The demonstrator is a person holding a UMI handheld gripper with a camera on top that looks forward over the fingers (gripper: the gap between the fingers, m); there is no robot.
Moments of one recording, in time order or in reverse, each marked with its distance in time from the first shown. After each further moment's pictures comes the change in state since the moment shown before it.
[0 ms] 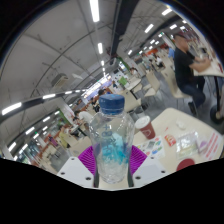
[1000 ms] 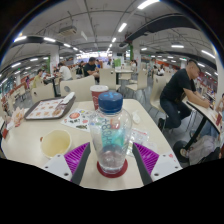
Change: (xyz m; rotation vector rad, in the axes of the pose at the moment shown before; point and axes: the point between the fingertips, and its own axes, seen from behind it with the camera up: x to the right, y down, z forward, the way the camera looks) arm 0.241 0.073 -0.021 -0.222 0.318 -0.585
